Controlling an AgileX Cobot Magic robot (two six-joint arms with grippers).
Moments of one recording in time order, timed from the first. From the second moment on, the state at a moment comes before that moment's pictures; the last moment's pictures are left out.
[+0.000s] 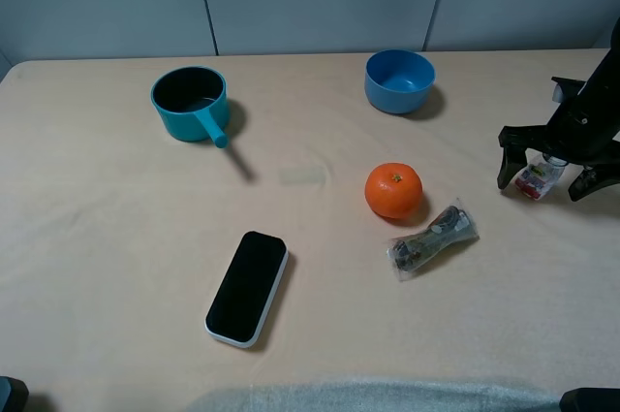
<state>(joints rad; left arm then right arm) -0.03 0.00 -0.49 0.09 1.06 0.02 -0.07 1.95 -1.01 0.04 0.73 0.08</state>
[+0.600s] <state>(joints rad) -0.03 0.00 -0.49 0.09 1.06 0.02 -0.07 1.95 -1.01 0.05 0.73 0.08</state>
